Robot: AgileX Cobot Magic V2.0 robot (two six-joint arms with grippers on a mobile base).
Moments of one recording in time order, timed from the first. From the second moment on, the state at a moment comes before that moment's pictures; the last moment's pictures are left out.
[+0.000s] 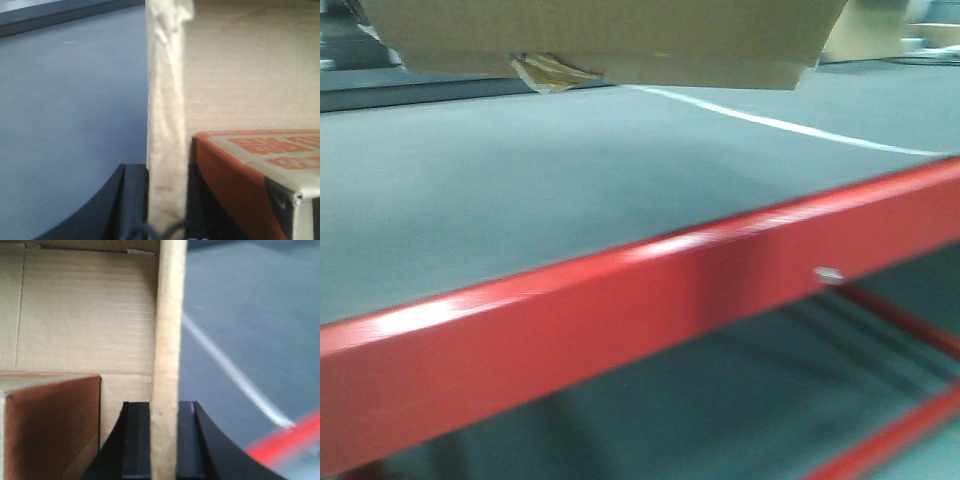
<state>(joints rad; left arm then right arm) -0.47 1.50 -1.80 0.56 0.95 -0.60 0.43 1.43 -1.56 -0.60 0.74 0.70</state>
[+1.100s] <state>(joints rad) -0.47 1.50 -1.80 0.56 0.95 -0.60 0.43 1.43 -1.56 -0.60 0.74 0.70</state>
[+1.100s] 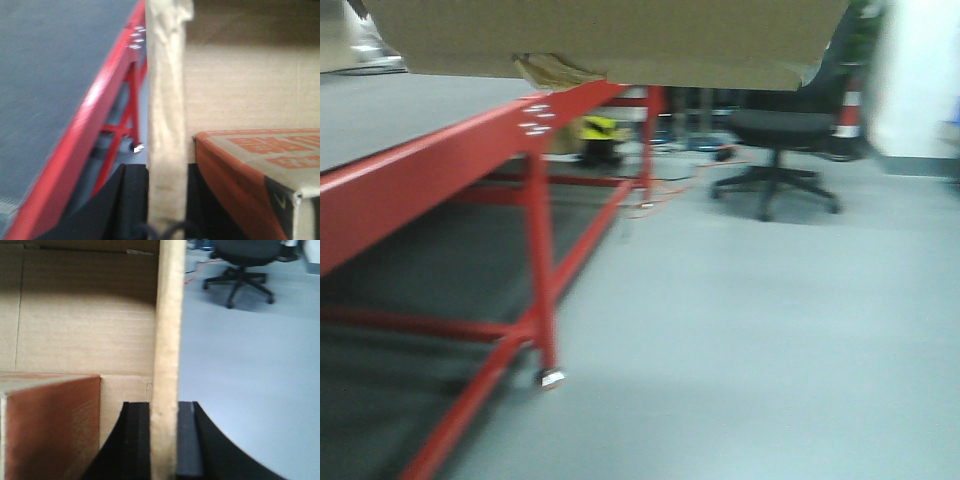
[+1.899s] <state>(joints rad) -0.47 1.50 -1.80 0.58 0.95 -0.60 0.43 1.43 -1.56 -0.61 0.62 0.70</state>
